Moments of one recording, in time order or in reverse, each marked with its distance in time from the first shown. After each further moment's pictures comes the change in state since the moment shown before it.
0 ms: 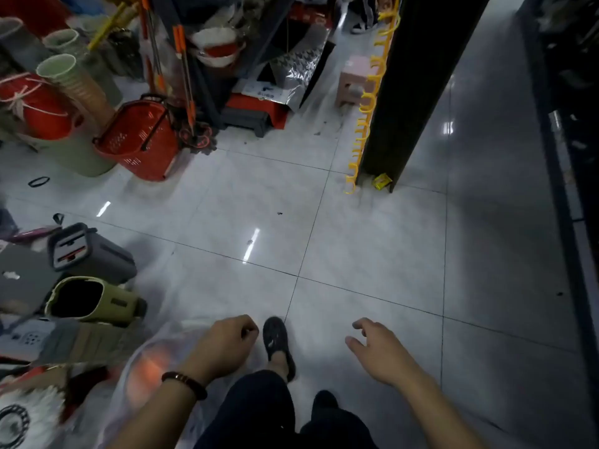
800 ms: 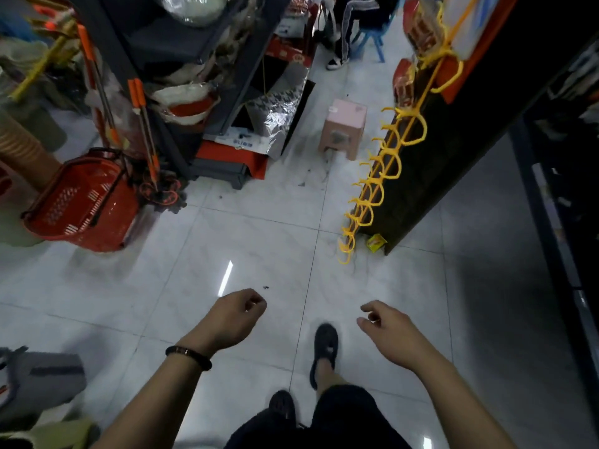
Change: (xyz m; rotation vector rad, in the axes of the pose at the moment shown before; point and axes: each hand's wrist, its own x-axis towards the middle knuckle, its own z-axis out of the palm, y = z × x) left_hand 0.393 0.076 -0.306 -0.177 -0.032 0.112; right_hand 0.309 -0.224 -0.264 0.114 0.150 0.060
